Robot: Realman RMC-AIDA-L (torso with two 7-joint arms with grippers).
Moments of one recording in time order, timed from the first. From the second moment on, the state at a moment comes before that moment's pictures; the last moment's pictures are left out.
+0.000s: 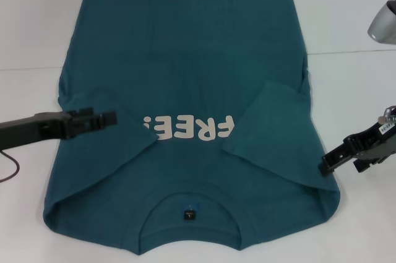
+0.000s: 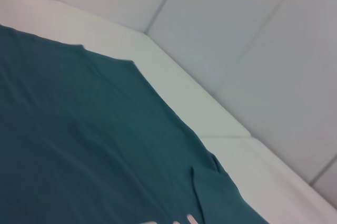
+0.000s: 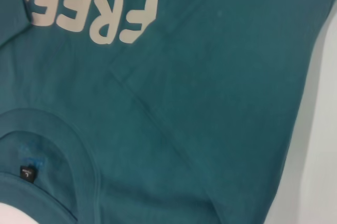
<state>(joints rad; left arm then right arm) -0.59 -2.06 0.53 0.75 2.09 1.47 -1.88 0.83 1.98 -0.80 -0.93 -2.80 -1.70 2.69</state>
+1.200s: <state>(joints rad) -0.58 -2.07 0.55 0.75 2.15 1.75 -1.41 0.84 1.98 -0.86 -0.76 -2.81 -1.57 2.71</state>
